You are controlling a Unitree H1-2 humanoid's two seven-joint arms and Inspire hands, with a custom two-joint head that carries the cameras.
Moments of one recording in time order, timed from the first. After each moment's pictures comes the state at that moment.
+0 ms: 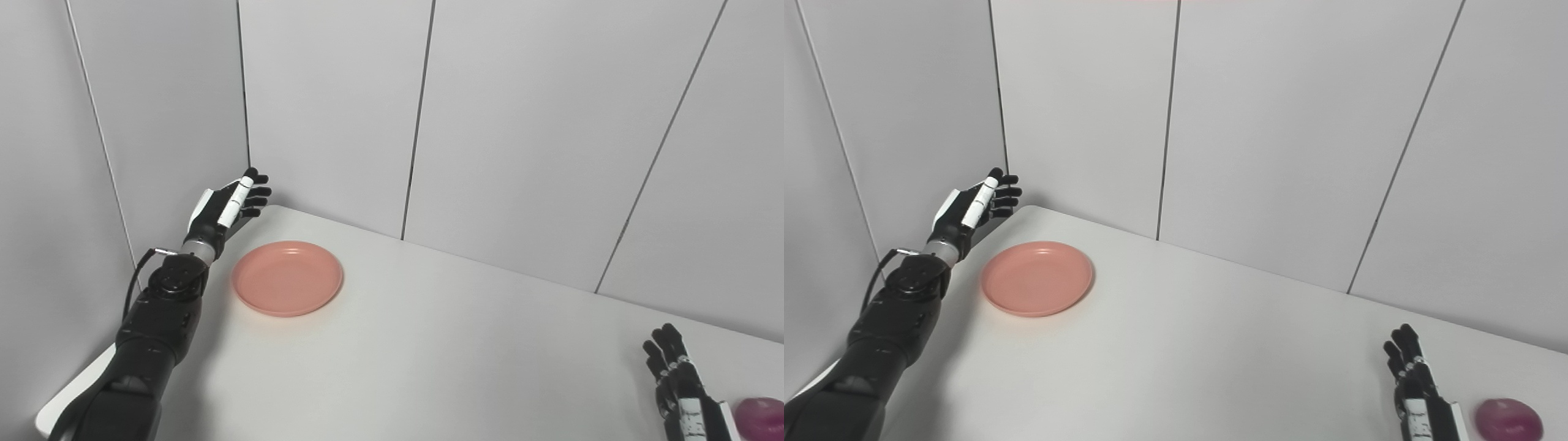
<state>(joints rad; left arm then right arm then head) -0.66 0.53 0.19 0.90 -0.06 -0.20 -0.09 -0.18 -0.16 -0.06 0.26 0.18 -0.30 0.18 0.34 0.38</state>
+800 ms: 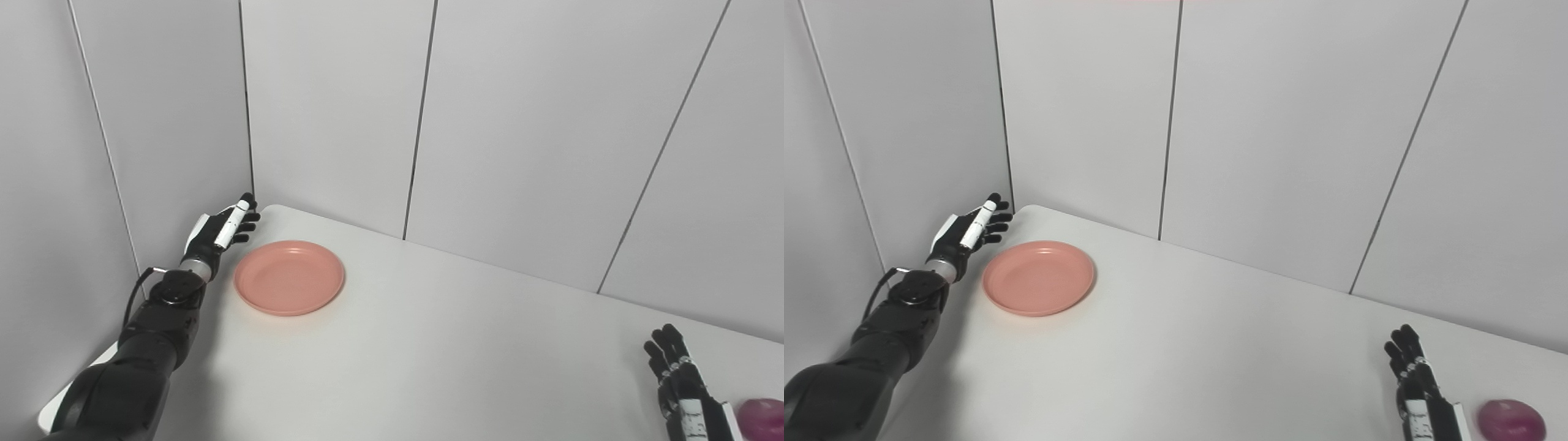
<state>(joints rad) -0.72 0.54 0.16 1.21 -0.06 -0.30 -0.08 -0.18 -0.16 -0.06 0.26 0.17 -0.31 0.18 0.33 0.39</state>
